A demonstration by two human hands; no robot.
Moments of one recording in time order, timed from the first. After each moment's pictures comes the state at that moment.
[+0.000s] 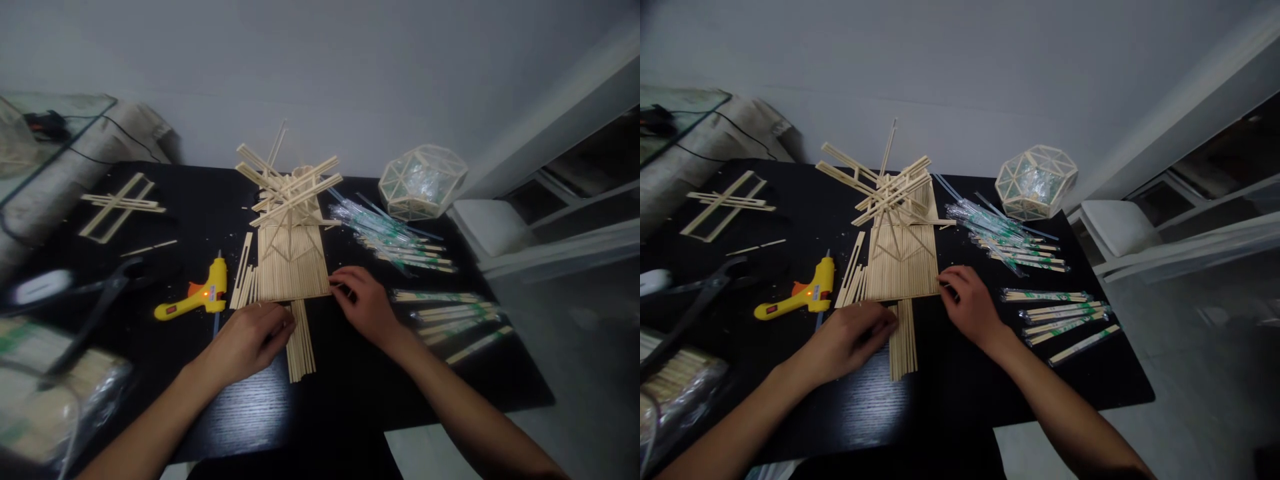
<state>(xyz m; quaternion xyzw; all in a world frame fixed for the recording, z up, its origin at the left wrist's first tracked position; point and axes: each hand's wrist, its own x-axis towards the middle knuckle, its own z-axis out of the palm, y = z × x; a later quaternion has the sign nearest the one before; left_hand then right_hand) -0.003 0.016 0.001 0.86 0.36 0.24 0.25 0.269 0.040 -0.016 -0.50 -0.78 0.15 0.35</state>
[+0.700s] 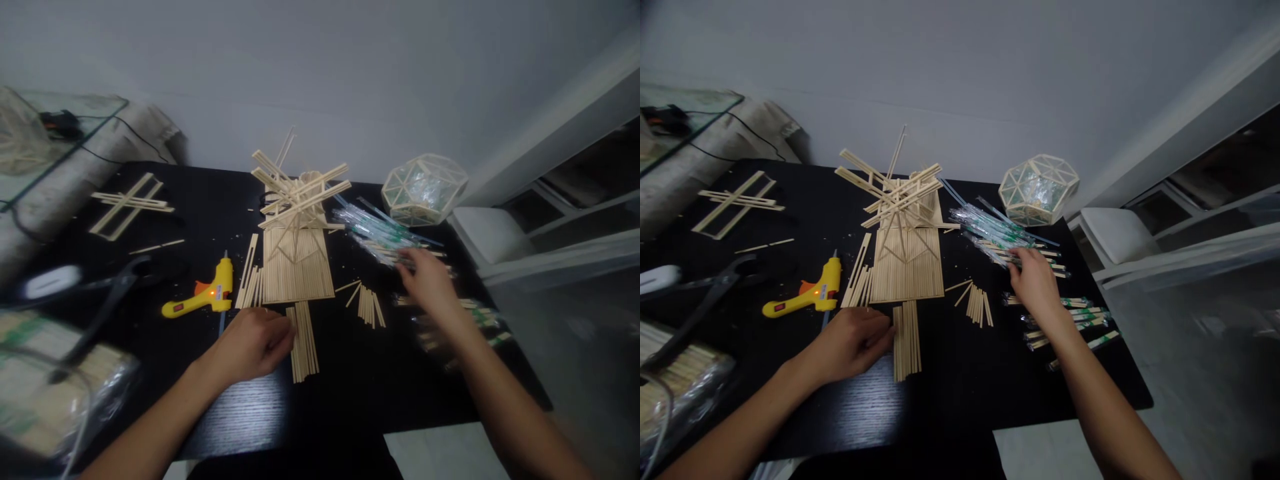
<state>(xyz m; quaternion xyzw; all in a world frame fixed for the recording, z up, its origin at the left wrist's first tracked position) -0.004 0.016 -0.004 0.88 0.33 0.25 0.23 0.375 0.081 0.004 -0.69 -0.71 0.00 0.15</state>
